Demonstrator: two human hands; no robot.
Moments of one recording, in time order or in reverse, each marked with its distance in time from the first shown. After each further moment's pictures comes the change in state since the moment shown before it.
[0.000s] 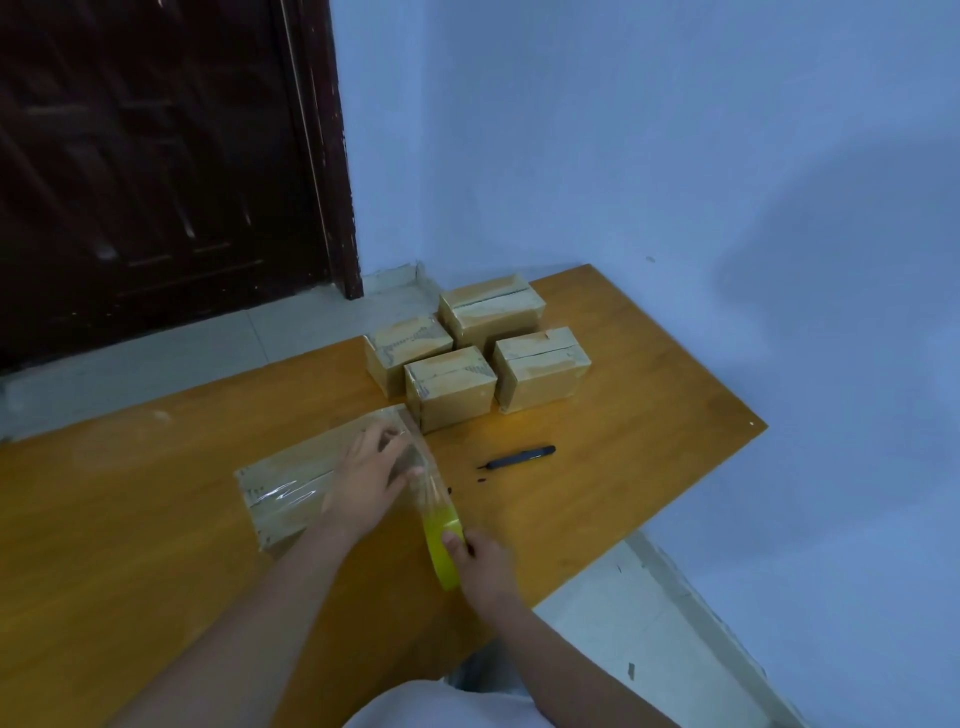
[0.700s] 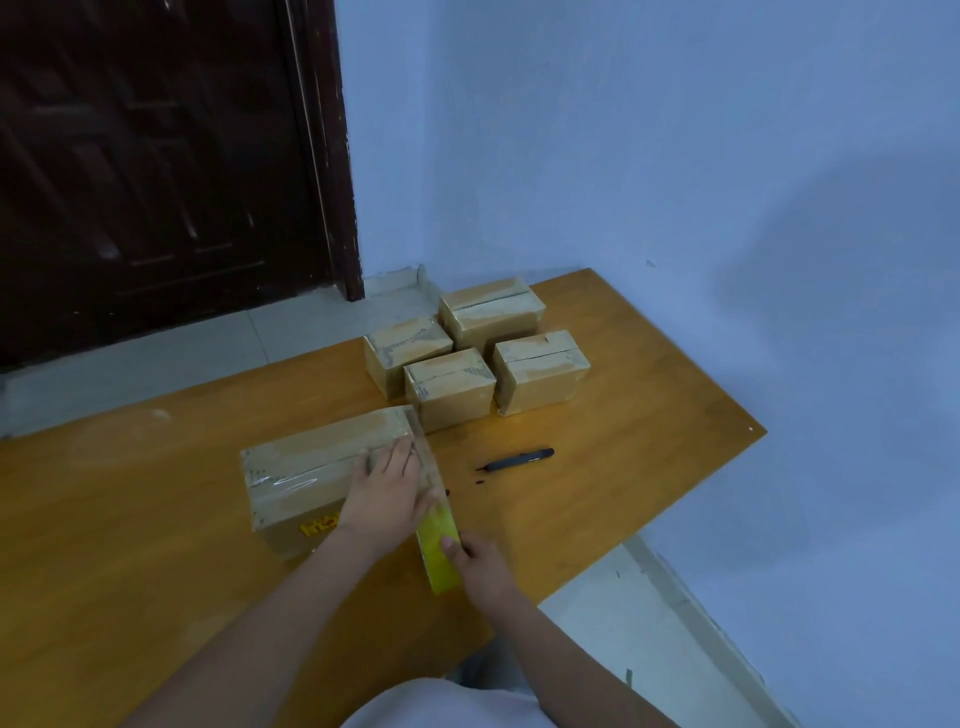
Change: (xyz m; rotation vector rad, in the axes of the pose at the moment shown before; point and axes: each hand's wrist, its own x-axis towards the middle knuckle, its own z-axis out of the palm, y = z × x) left_hand -0.011 0.029 0.011 0.370 -0.197 0.017; right_hand 0.004 0.003 -0.006 0.203 -0.154 0.029
